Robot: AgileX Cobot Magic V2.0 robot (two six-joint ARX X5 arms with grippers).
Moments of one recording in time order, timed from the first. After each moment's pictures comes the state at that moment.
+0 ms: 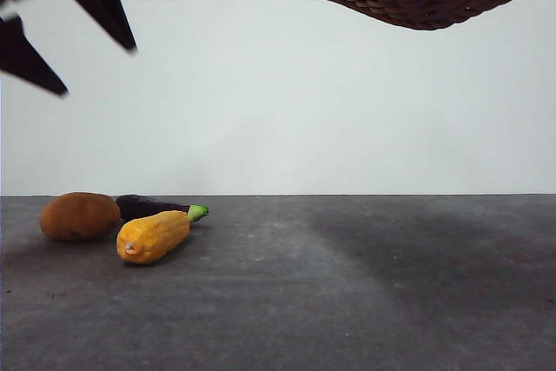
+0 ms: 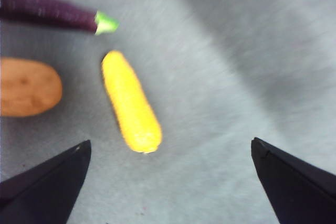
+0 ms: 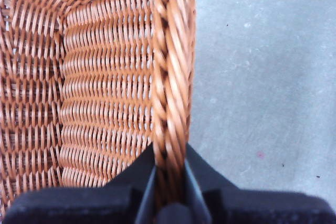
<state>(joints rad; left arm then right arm) -0.25 1.25 1.06 -0.69 0.34 -0.05 0.32 1.19 1.51 -1.08 -0.21 0.03</state>
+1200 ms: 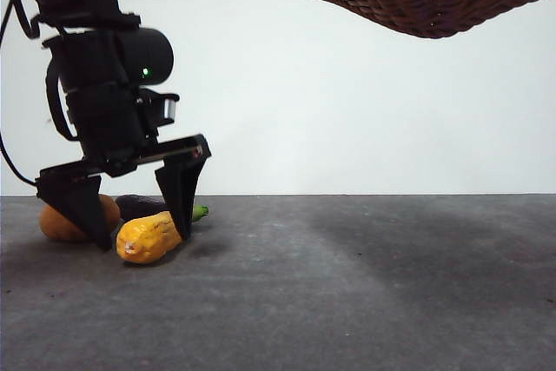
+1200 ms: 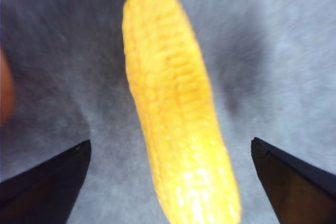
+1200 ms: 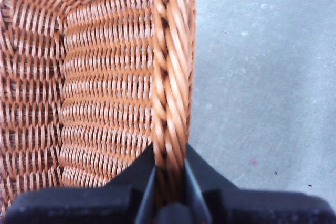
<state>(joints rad) -0.37 1.87 1.29 -0.71 0.13 -0.14 0.32 1.19 1.51 -1.06 -0.20 -0.01</state>
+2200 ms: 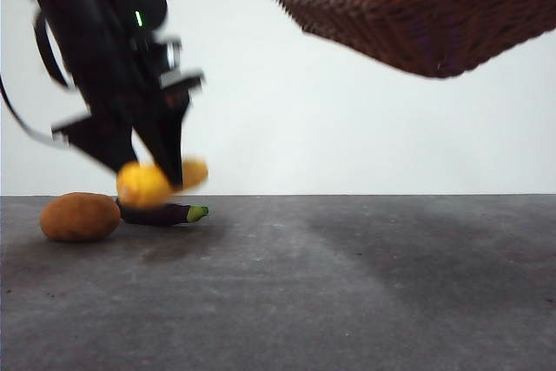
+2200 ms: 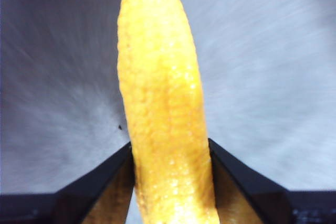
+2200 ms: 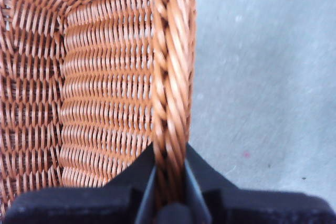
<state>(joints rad) -0.38 1.70 1.29 -0.75 0.21 -0.05 0.32 1.28 1.51 -1.07 -0.17 -0.03</state>
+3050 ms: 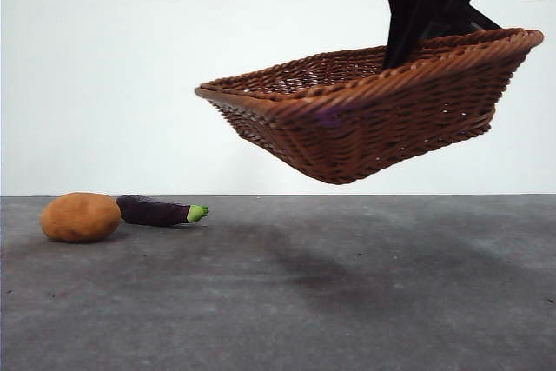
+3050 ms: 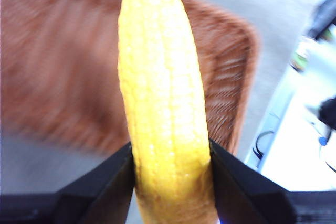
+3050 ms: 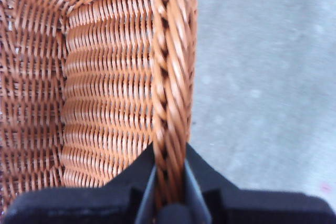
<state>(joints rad) -0.72 1.20 1.29 -0.79 0.28 0.06 0.35 1.62 1.51 -0.93 -0.33 0.02</state>
